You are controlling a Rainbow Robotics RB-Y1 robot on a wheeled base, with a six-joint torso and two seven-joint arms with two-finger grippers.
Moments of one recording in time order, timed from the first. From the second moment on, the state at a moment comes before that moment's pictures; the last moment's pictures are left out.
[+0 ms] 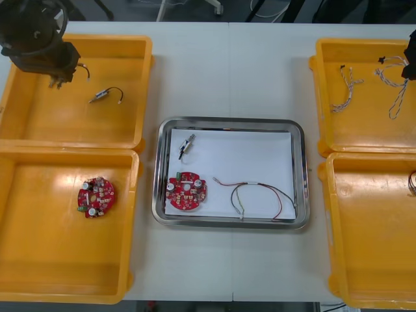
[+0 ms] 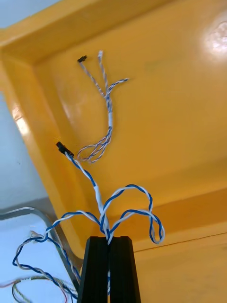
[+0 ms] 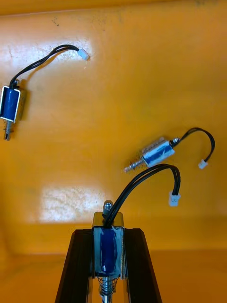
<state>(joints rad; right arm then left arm) -0.82 -0.72 -0.26 -1.56 -0.69 1.91 1.13 -1.13 0.75 -0.28 -0.97 0.75 1.59 -1.49</state>
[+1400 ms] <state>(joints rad) -0.75 -0.74 0.48 -2.10 -0.80 1.79 1.62 -0.95 0.67 -0.21 -1.75 0.80 1.91 -0.91</state>
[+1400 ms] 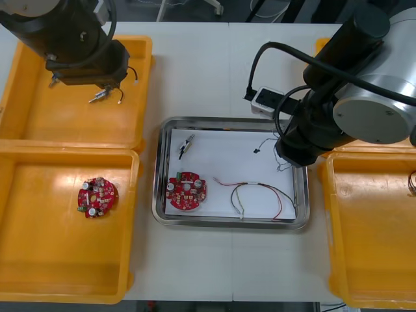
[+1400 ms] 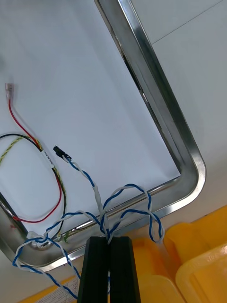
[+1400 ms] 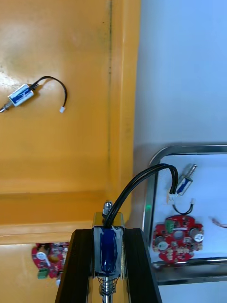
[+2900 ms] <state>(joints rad) -0.76 -0.63 0.62 -1.74 -0.67 1.49 1.76 -0.95 0.65 -0.21 -1.77 0.80 1.91 -0.90</state>
